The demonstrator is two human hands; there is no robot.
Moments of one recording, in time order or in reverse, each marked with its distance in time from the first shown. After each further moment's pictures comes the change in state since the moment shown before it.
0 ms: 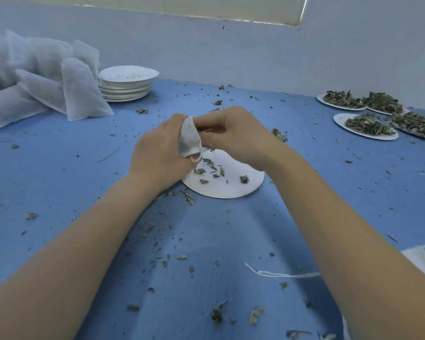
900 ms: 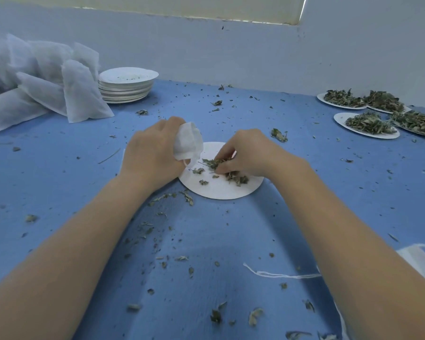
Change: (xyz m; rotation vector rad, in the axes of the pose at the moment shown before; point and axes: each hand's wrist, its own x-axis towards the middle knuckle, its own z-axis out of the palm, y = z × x) left_hand 0.000 -0.006 -0.008 0.163 -0.023 0.026; right_hand 0.004 0.040 -0.007 -0.490 -0.148 0.201
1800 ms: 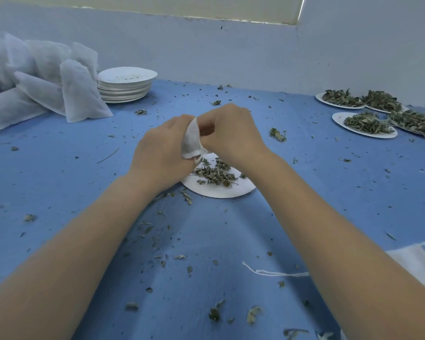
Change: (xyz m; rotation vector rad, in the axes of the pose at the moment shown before) left_hand 0.002 0.012 0.002 -0.150 0.004 0.054; right_hand -0.006 -0.048 -0.005 0.242 0.345 -0.132
